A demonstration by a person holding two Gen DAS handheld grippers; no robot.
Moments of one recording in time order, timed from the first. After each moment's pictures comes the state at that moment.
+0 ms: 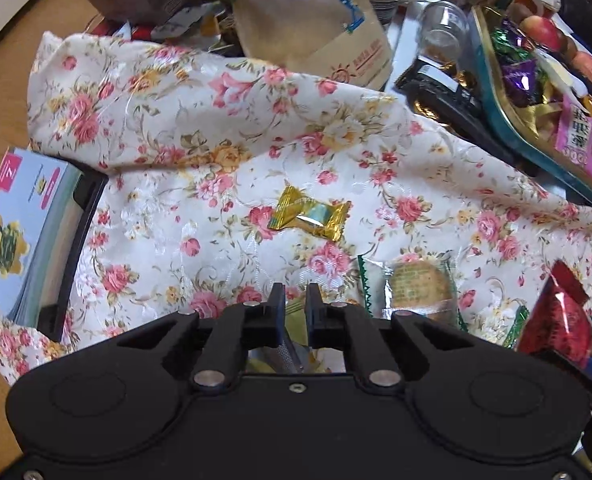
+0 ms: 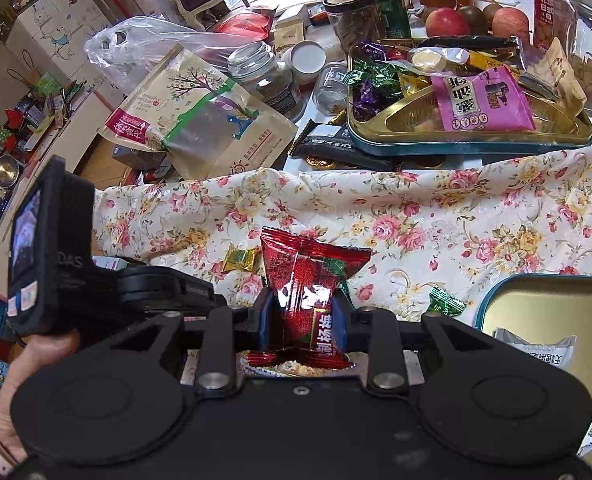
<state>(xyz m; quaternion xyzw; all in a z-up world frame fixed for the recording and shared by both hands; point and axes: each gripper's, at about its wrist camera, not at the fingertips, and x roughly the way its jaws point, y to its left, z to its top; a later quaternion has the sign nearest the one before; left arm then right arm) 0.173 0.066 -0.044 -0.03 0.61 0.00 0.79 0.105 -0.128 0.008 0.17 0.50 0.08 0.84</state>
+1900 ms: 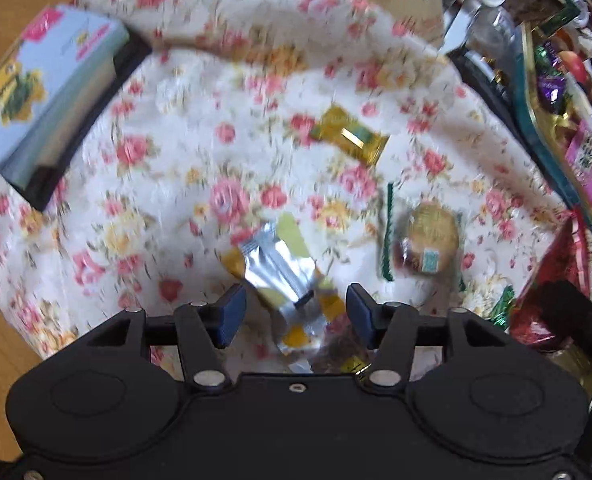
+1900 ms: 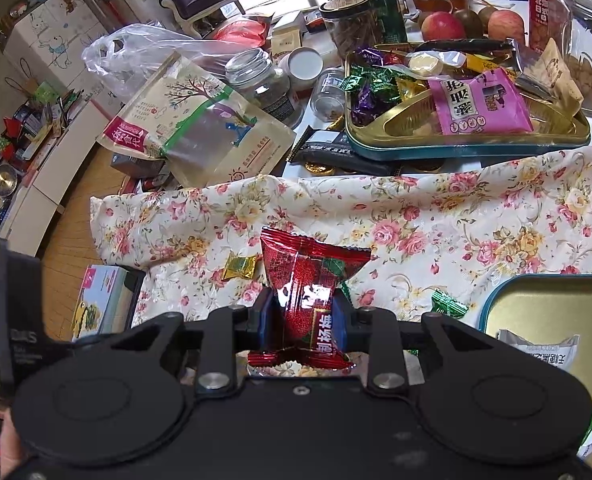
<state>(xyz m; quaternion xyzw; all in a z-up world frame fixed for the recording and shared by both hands) 0.124 0.097 -0.066 -0.17 0.64 0.04 0.75 0.103 -0.122 0.007 0.18 0.49 0.07 0.85</state>
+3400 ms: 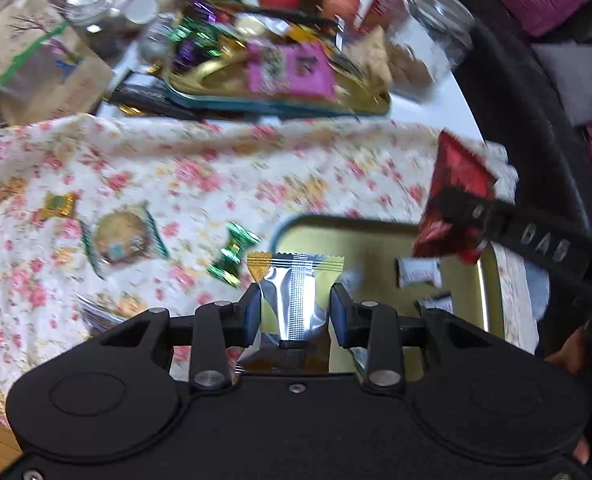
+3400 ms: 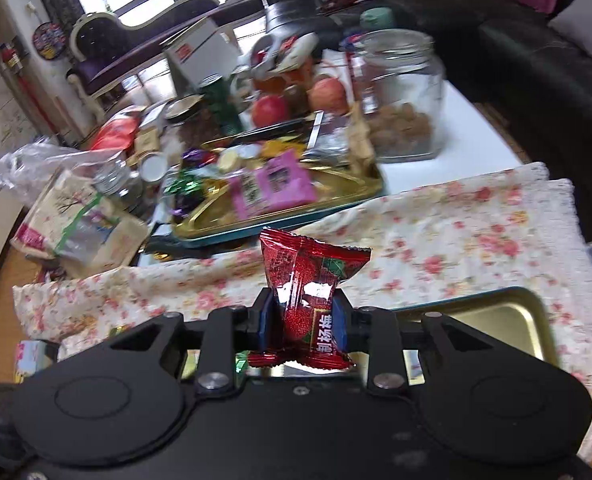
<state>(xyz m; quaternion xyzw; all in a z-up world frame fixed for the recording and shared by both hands) 0.080 -0.113 0.029 0.00 0.59 -0.21 0.78 0.025 -0.284 0.065 0.18 0.43 -0.12 0.88</state>
